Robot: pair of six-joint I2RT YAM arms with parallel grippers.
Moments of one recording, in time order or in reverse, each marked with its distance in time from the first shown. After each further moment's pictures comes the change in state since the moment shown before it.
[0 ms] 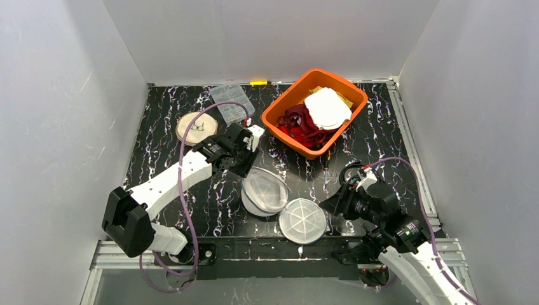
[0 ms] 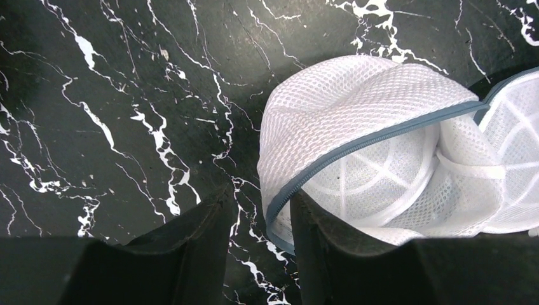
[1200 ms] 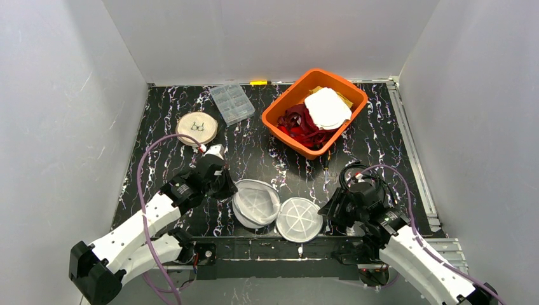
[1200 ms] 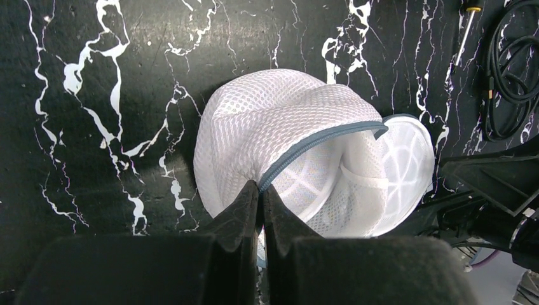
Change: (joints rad) left arm -0.001 -0.478 -0.404 0.074 -0.001 -0.667; right arm 0.000 0.241 -0.147 0.093 0.064 0.149
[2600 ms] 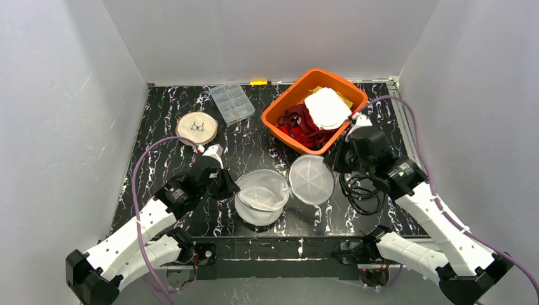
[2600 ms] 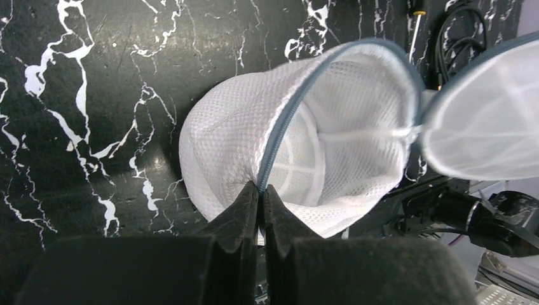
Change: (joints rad) left arm 0.000 -0.076 -0.025 0.020 0.053 -0.039; right arm 0.055 0.405 0.732 -0.159 0.191 -0.314
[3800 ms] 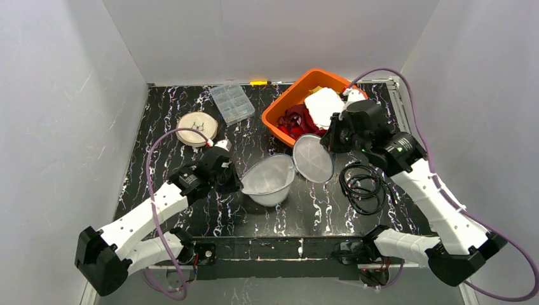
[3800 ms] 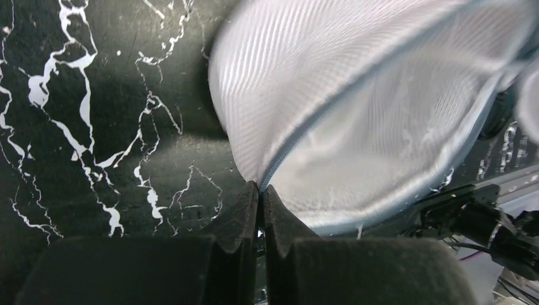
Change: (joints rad) left arm 0.000 0.197 0.098 -0.002 -0.017 0.017; right arm 0.003 0.203 0.408 -0.098 0.032 -0.176
